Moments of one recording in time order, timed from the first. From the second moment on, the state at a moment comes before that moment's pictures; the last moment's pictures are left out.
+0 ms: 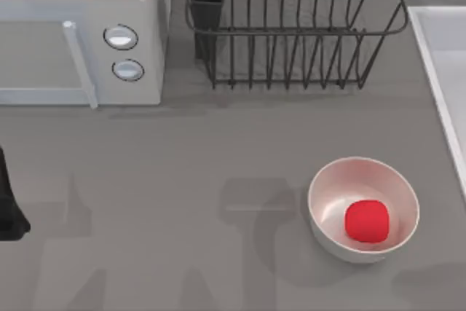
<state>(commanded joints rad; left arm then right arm) 0.00 0.00 0.00 0.00 0.00 0.00 -0.76 1.53 1.64 -1.57 -0.06 -0.76</state>
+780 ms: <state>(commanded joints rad) 0.00 0.00 0.00 0.00 0.00 0.00 0.21 1.65 1.70 -0.79 0.41 -0.30</state>
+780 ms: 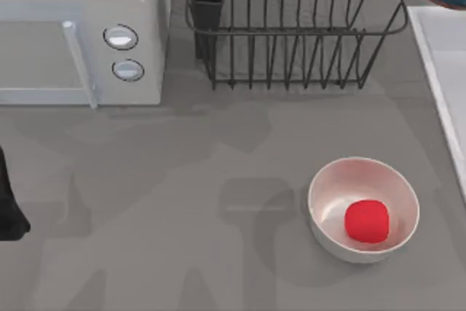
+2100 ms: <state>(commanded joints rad) 0.00 0.00 0.00 0.00 0.00 0.00 0.78 1.71 1.63 0.06 0.80 0.02</state>
